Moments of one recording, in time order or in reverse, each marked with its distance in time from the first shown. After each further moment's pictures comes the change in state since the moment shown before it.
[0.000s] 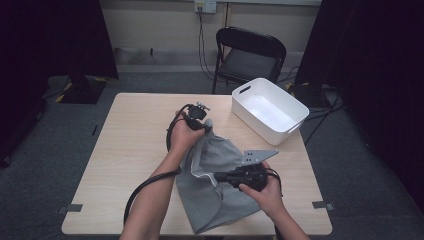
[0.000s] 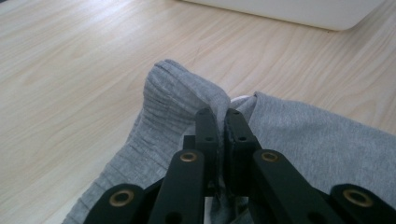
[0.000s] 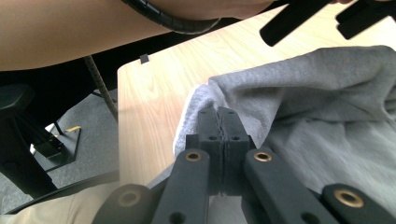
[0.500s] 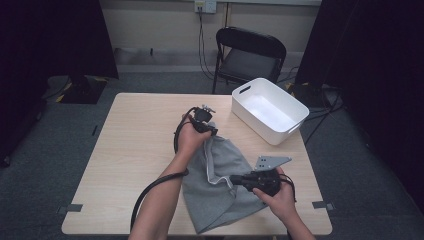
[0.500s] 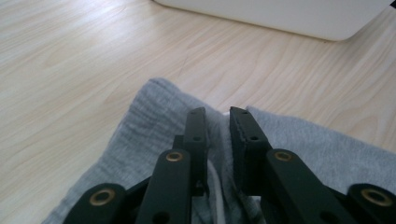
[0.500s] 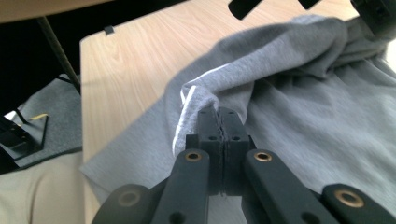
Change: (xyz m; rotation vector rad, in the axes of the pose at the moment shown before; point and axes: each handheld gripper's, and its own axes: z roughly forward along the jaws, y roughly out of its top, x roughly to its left) left arm -0.011 0.001 0.022 -0.040 -0.031 -0.018; right arm -0.014 -0.033 -0.026 0.060 -0.120 -0.010
